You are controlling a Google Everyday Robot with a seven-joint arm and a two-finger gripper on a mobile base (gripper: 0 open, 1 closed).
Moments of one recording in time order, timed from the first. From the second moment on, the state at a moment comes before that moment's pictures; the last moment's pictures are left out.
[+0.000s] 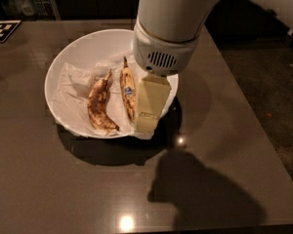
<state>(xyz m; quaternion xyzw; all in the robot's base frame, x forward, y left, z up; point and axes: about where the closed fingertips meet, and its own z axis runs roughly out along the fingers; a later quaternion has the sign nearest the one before) 0.439 -0.013 0.967 -0.65 0.74 -0.03 0.15</state>
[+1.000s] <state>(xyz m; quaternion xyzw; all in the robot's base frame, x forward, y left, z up) 0.468 0.012 0.939 -0.59 0.80 0.02 0.11</state>
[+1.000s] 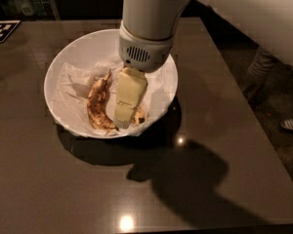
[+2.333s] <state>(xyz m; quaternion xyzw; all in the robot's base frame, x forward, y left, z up) 0.493 0.041 0.899 -0.50 0.86 0.09 0.06</state>
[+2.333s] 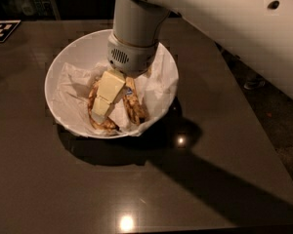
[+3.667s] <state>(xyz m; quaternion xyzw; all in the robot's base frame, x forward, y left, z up) 0.509 0.030 0.886 -0.41 0.91 0.06 0.03</state>
